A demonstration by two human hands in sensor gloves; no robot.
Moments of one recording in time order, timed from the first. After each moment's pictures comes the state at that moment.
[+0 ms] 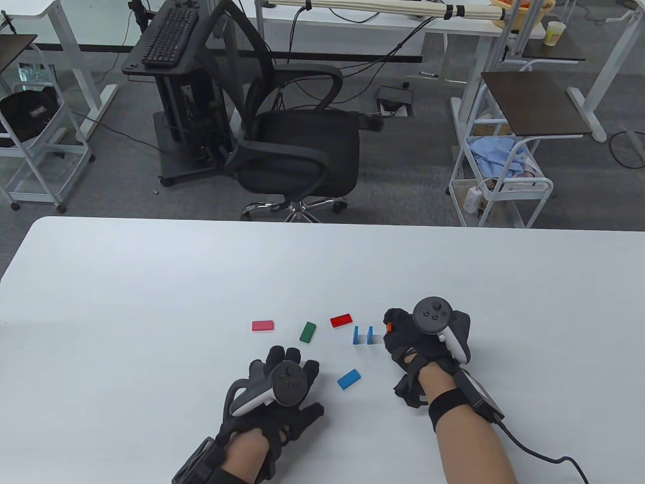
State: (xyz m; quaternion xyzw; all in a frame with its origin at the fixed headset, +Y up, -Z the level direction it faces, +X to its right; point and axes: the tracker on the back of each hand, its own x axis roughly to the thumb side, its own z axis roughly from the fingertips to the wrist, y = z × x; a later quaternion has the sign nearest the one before) left_hand -0.109 -0.770 -0.306 -0.22 -0.17 0.12 0.95; right_hand 0.188 -0.768 -0.420 0.00 0.09 0.94 0.32
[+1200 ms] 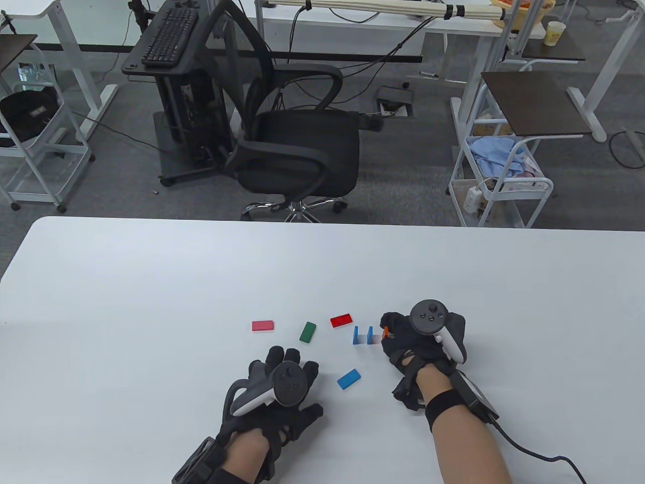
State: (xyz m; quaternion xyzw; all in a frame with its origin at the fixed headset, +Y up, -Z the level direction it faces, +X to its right) left_hand -0.110 -0.770 -0.305 -0.23 -0.16 0.12 0.95; right_hand 0.187 -0.787 -0.425 0.00 0.13 0.94 0.33
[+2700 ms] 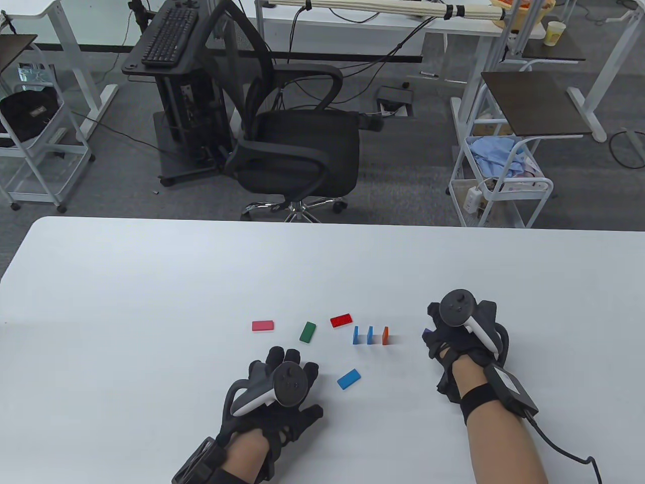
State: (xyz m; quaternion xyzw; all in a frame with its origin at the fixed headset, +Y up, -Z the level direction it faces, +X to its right) left_hand -0.109 -0.770 -0.305 -0.23 -0.16 0.11 0.95; right_hand 0.245 -0.751 -0.427 -0.06 0.12 0.98 0.14
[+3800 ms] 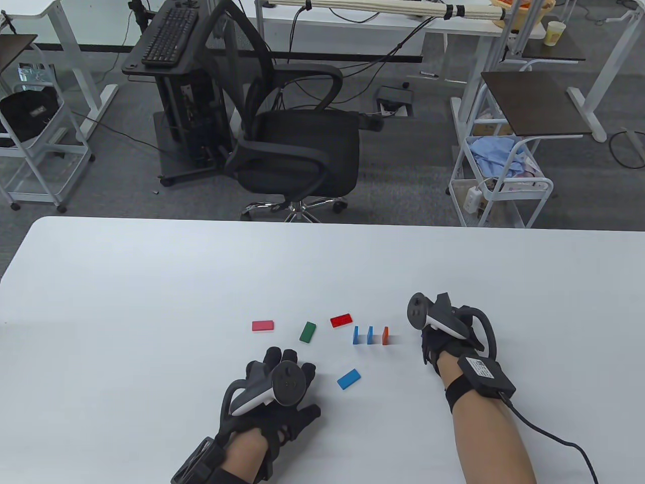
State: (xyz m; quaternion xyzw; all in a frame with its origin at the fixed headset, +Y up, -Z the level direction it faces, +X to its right) left_hand -0.112 -0.770 -0.305 -0.23 -0.15 0.11 0.95; right_hand 0.208 -0.765 -0.445 0.00 0.14 0.98 -0.10
